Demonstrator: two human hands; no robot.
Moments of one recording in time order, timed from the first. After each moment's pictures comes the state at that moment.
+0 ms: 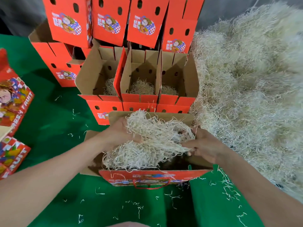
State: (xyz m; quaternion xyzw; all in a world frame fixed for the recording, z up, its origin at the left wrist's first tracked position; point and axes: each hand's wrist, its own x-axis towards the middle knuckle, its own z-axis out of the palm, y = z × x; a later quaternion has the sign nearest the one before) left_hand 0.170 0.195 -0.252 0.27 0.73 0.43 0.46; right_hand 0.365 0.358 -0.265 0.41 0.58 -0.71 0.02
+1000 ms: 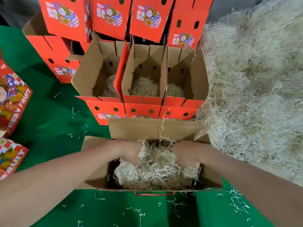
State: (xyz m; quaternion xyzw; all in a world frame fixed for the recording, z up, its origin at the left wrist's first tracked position) left_hand 0.148 0.231 -0.320 0.53 0.72 -0.17 0.41; right_hand 0.295 0.353 -0.280 0.13 0.88 -0.10 0.45
